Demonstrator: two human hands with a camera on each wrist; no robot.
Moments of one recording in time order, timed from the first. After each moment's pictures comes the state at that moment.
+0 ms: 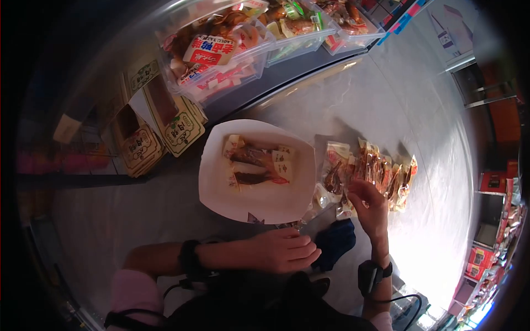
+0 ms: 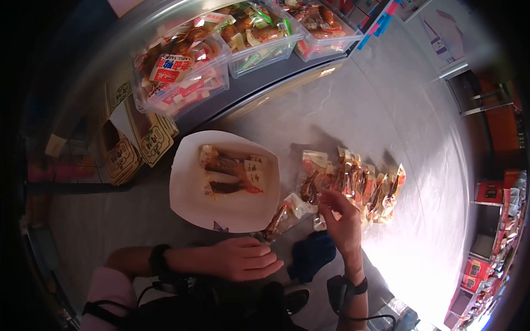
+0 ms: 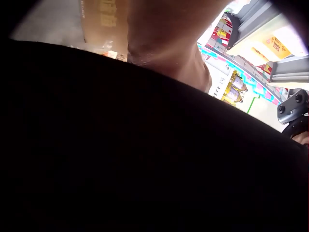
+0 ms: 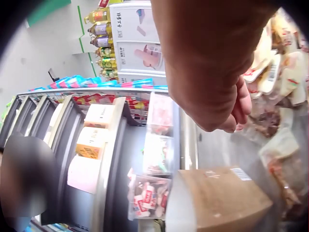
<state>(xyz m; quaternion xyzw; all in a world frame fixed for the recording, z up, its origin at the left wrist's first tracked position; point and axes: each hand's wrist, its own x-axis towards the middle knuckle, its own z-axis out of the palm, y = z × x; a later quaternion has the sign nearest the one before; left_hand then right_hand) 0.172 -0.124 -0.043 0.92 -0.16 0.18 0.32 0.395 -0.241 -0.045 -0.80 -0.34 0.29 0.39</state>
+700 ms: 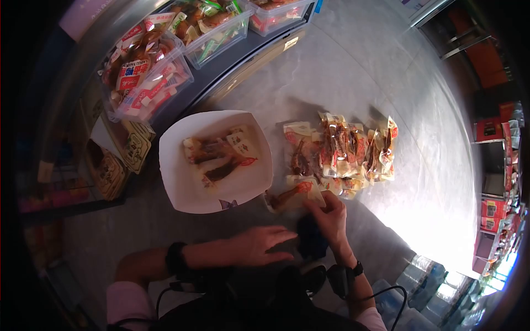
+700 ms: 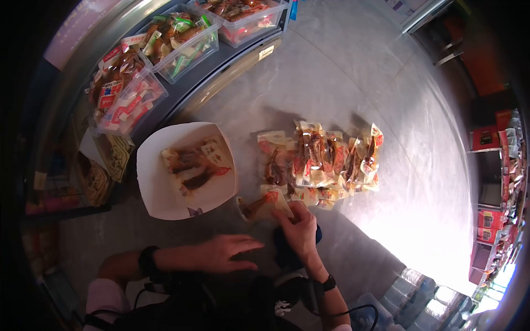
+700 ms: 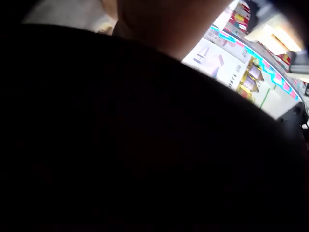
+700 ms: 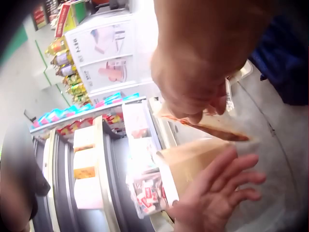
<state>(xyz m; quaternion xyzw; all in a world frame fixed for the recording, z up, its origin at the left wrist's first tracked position) 0.189 -0.160 -0.074 0.87 -0.13 0.02 0.47 0.347 -0.290 -0.078 -0.81 -0.17 0.34 0.45</state>
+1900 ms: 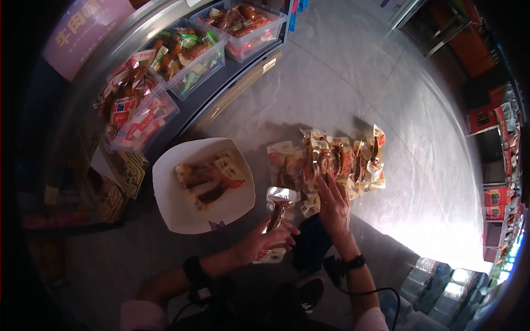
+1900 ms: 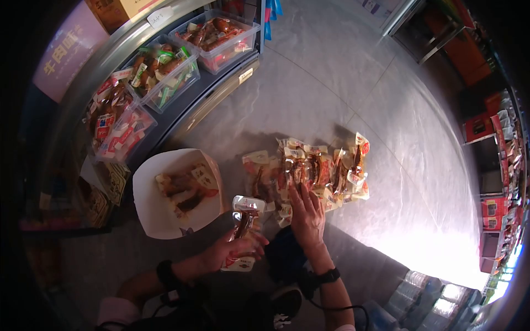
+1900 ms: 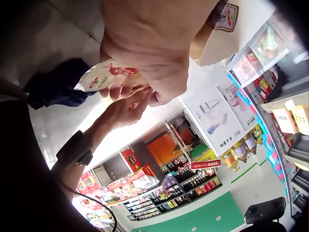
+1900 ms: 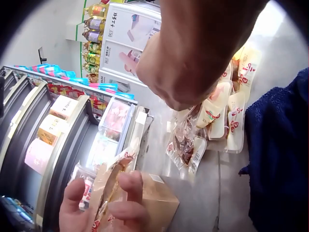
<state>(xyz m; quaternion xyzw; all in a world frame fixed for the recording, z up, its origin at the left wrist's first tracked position) 0.231 -0.166 -0.095 0.28 0.16 -0.12 0.94 0.407 -0.306 -0.118 -0.87 -0.44 -0.04 0.22</state>
